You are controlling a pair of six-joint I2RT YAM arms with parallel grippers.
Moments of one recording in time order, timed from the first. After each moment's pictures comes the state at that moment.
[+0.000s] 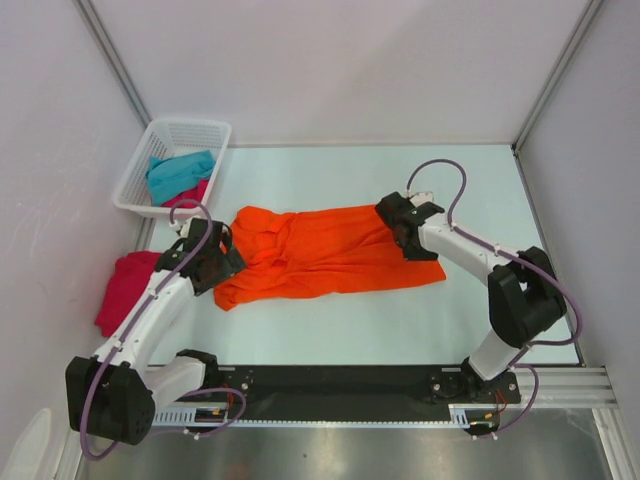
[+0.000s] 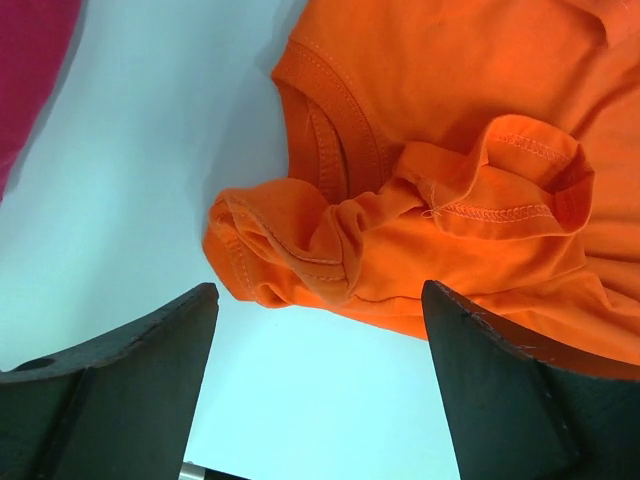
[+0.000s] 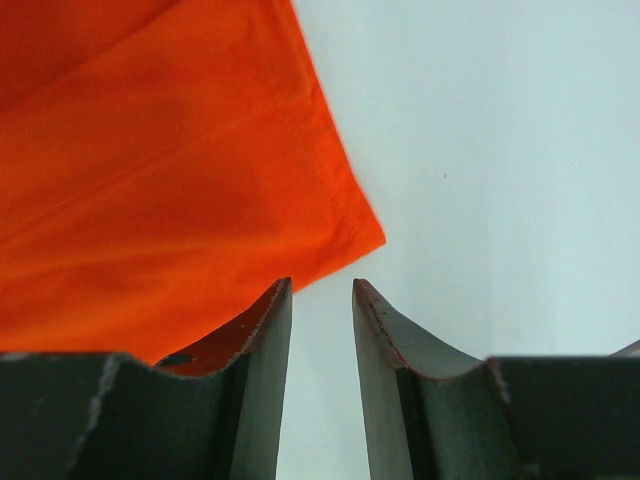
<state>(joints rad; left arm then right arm) -0.20 1.06 0.78 -0.75 -0.25 -0.69 0.58 1.64 1.19 -0.90 0.62 0.60</state>
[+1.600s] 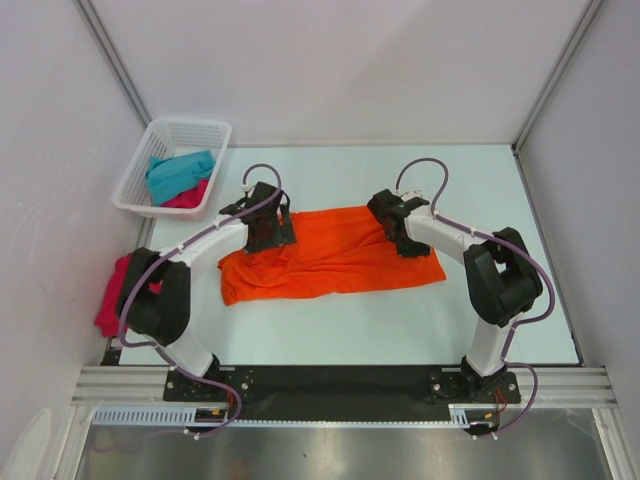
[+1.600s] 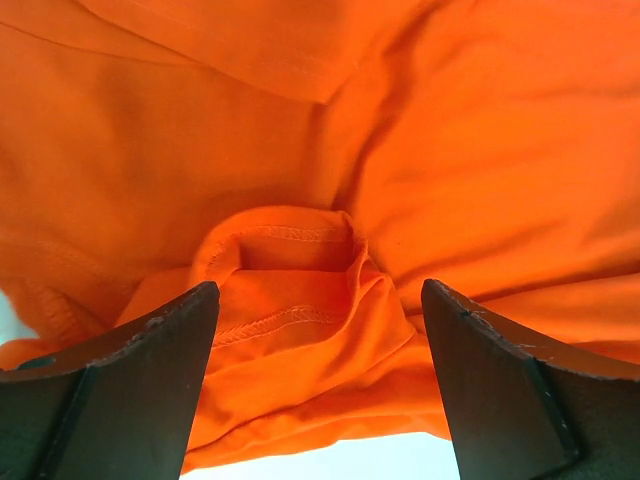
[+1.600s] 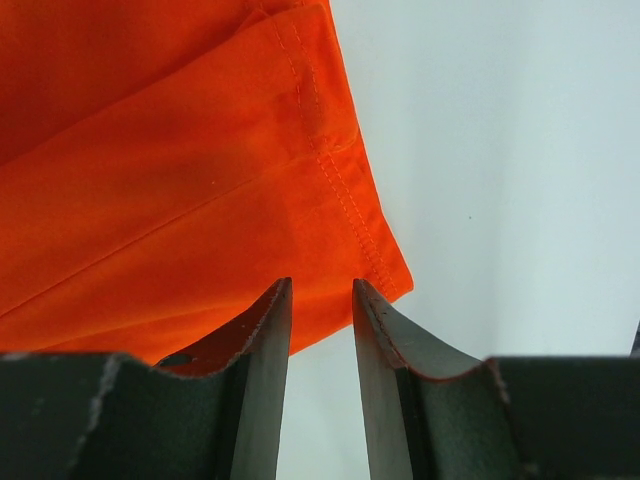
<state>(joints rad) -0.42 1.61 1.12 -0.53 -0.21 -0.60 0.54 1.82 1.29 -0.86 0.62 0.53</state>
